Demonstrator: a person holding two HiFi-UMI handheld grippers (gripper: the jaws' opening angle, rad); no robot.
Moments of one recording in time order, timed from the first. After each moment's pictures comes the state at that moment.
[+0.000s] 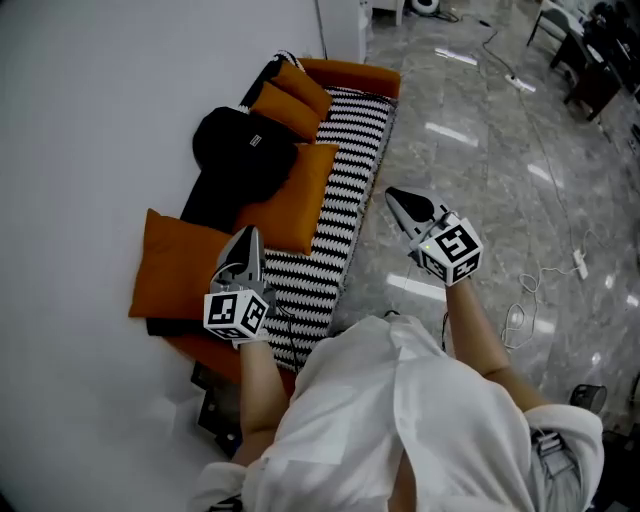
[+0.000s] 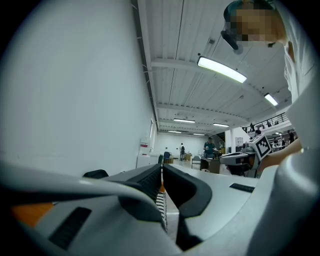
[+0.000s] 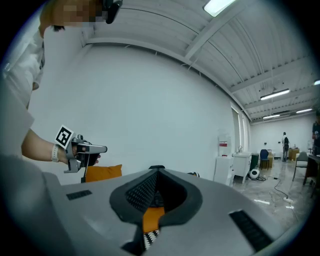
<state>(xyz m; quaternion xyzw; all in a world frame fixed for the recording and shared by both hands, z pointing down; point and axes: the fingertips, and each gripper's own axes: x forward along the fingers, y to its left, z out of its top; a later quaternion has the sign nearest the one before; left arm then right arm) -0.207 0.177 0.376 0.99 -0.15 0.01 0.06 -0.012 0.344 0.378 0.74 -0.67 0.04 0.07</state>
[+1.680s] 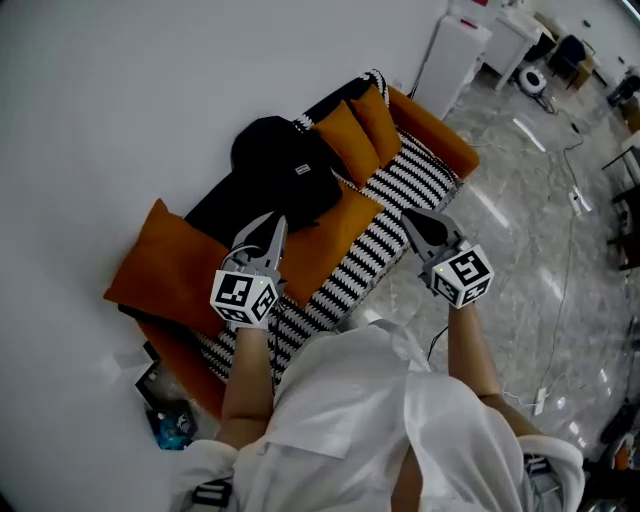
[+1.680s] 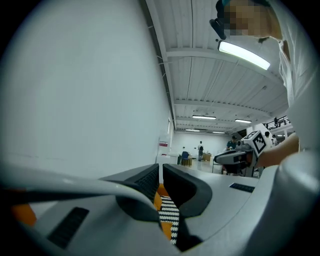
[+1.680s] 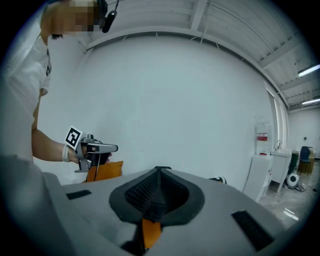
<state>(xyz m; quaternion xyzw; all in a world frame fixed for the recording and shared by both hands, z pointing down) -0.060 -0.008 0.391 0.96 -0.25 0.01 0.07 0.142 0.096 0.392 0.60 -0.79 0.06 0.11</state>
